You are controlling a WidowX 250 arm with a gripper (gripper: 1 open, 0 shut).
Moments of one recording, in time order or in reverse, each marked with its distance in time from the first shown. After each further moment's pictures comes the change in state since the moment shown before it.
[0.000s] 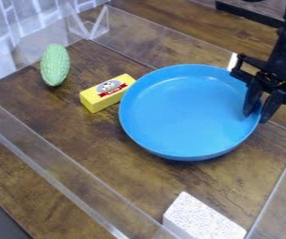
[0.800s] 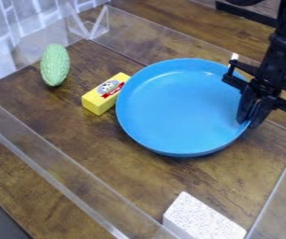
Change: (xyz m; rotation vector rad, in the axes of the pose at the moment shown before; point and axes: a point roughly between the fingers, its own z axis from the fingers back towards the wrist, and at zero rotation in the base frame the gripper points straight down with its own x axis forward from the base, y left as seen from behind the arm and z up) arm -0.014 0.000 -0.001 -0.019 0.010 -0.021
